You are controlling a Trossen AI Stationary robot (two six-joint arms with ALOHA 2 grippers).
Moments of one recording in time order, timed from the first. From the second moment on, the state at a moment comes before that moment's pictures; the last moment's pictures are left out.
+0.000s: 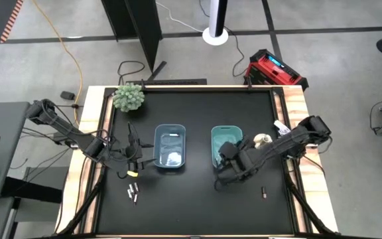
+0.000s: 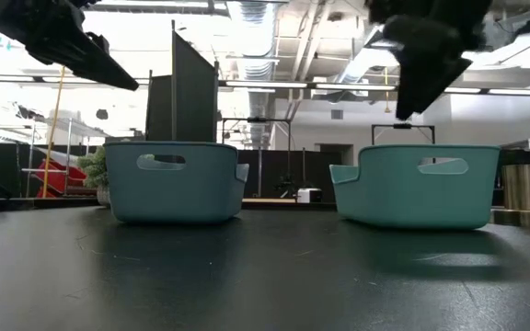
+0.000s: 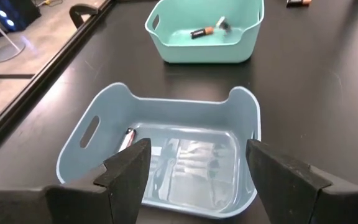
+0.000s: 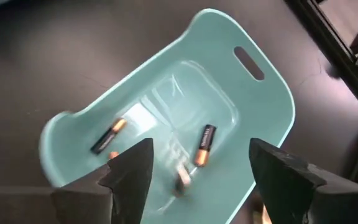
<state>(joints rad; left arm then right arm) -0.52 0.92 0.57 -0.29 -0.73 -0.29 0.43 1.72 1.36 -1.30 0.65 1.14</state>
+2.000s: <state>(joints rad) -0.52 0.92 0.57 -0.32 -0.71 -0.33 0.97 1.72 0.93 -0.90 0.13 2.12</state>
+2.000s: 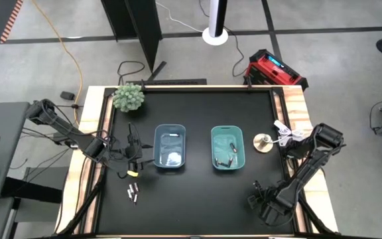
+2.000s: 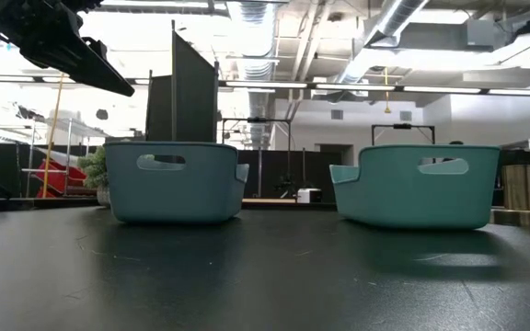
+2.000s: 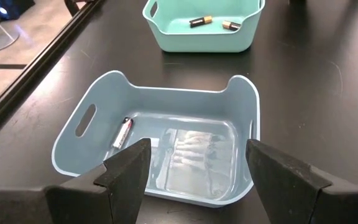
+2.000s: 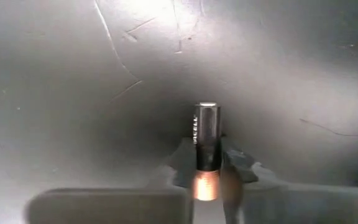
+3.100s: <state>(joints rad) -0.52 0.92 0.57 -0.32 -0.71 -0.35 0.48 1.72 1.29 -1.21 0.77 1.31</state>
